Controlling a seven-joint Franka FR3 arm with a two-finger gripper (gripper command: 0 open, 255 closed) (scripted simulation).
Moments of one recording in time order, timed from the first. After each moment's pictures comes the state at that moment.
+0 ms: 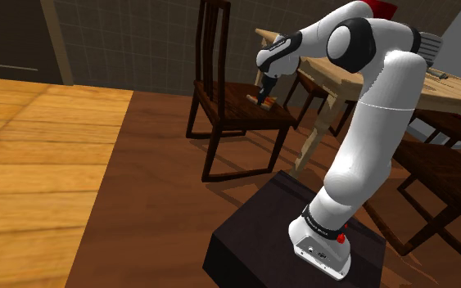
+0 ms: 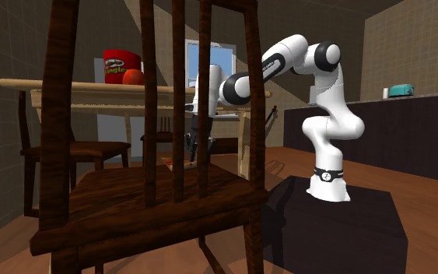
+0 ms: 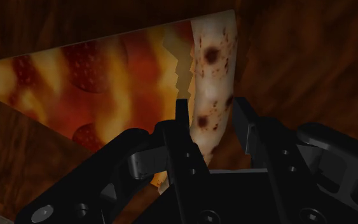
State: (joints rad) arm -0.19 0.26 -0.43 -1.94 0.10 2.33 -0.80
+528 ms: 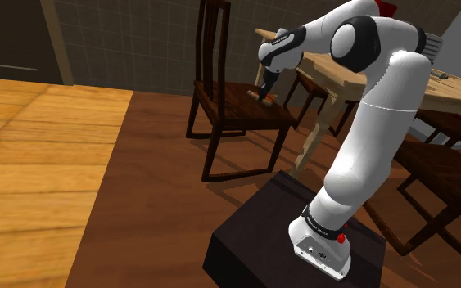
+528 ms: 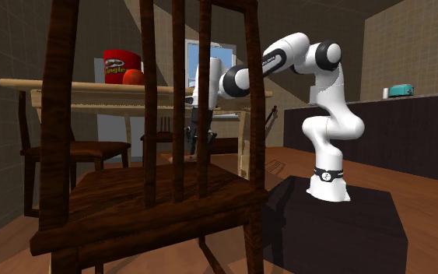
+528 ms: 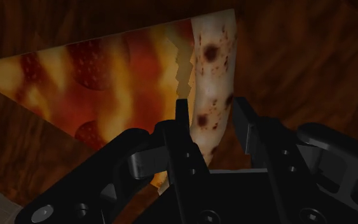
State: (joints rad) arm -0.18 0.23 -0.43 -1.91 0.08 2.27 -0.79
